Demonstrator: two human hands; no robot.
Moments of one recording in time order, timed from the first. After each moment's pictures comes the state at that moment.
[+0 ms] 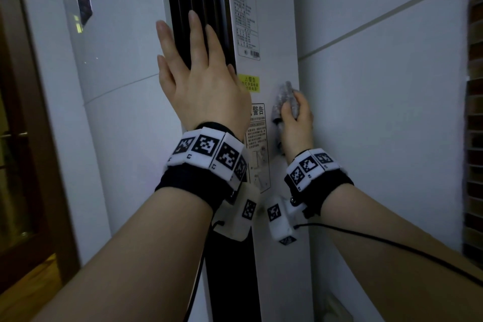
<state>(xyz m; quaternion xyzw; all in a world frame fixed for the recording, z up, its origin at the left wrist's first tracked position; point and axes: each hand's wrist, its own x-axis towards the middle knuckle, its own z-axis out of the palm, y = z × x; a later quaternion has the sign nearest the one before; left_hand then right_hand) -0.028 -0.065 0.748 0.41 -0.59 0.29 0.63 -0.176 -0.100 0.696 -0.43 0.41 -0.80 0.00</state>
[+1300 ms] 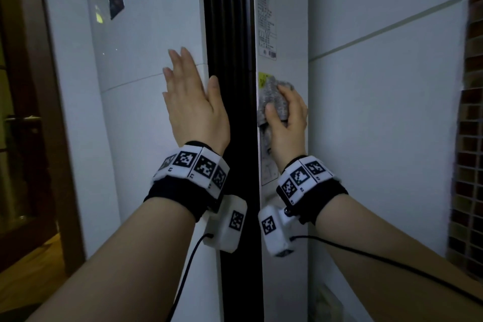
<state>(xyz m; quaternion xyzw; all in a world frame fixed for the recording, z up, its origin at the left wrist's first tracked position) 0.019 -0.081 0.718 0.31 -0.64 0.03 0.70 -0.118 -0.067 0.685 -0.51 0.38 -0.77 -0.08</state>
